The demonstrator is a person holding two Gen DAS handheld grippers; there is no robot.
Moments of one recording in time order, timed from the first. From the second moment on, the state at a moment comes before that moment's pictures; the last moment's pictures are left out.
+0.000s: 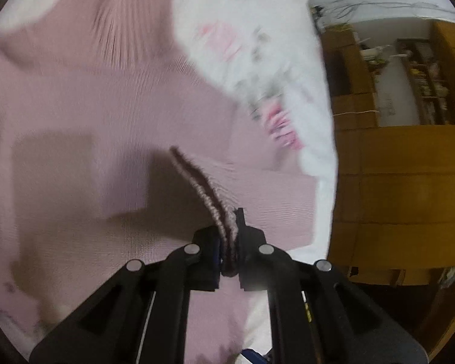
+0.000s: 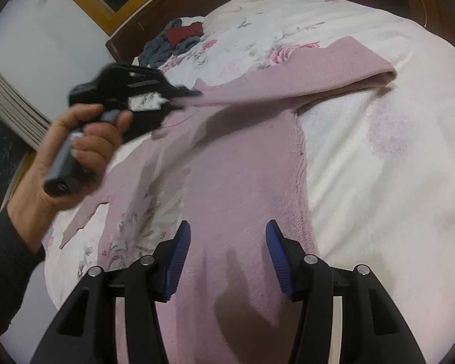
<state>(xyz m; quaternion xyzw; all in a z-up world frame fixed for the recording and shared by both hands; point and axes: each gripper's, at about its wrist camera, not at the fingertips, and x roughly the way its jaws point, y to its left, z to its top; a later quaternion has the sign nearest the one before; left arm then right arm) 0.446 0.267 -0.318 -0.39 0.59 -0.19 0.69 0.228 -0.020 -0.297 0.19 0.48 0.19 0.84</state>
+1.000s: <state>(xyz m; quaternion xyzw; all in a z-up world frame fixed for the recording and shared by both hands) 0.414 0.520 -0.321 -0.36 0.57 -0.07 0.73 0.225 0.044 -0.298 0.15 0.50 0.22 0.82</state>
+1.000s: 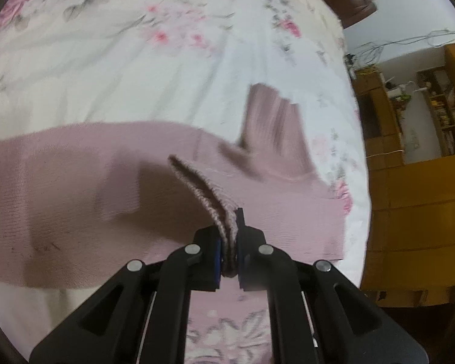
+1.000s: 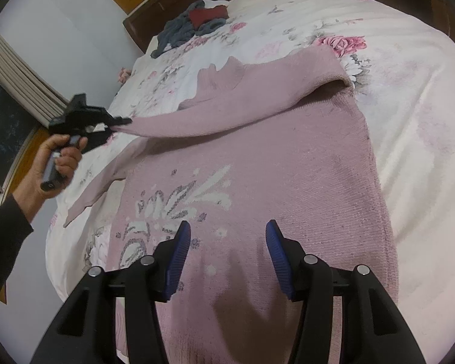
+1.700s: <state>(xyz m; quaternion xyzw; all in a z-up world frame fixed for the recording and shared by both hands) 0.406 0.478 -0.362 -0.30 0.60 -0.02 0.74 0.220 0.064 -0.289 0.14 0.50 0.24 0.82</state>
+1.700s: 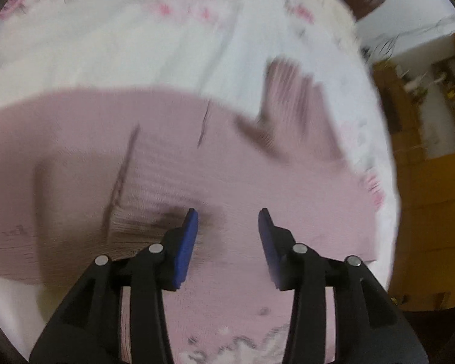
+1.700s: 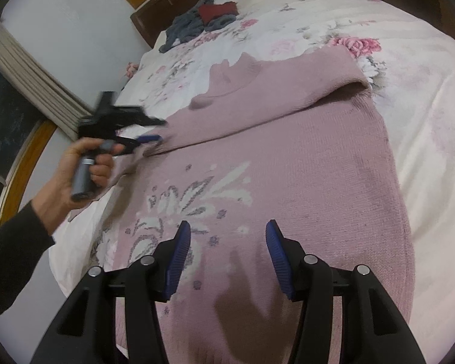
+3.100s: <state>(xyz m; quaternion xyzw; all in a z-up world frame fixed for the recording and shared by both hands) 0.144 0.851 -0.263 -0.49 0.33 0.22 0.78 0.198 0.149 -0.261 0.10 0.51 0.30 0.80</state>
